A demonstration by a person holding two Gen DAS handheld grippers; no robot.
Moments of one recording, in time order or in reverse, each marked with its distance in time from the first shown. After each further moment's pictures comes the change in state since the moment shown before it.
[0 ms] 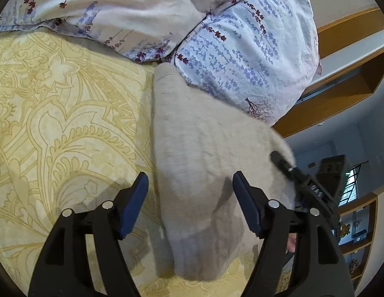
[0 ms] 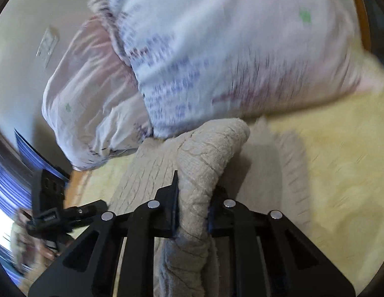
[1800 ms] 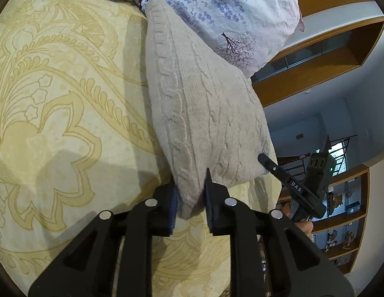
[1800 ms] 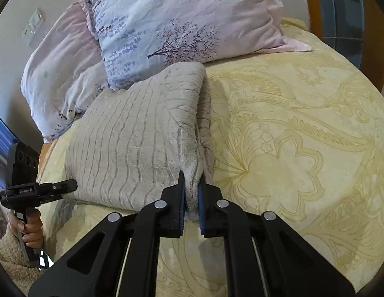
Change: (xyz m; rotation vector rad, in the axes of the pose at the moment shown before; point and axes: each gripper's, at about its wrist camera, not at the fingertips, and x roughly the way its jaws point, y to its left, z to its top) left arm 0.020 -0.013 -0.075 0.059 0.167 -0.097; right arm -0.060 -0.061 -0.088 0.027 0.087 -0.165
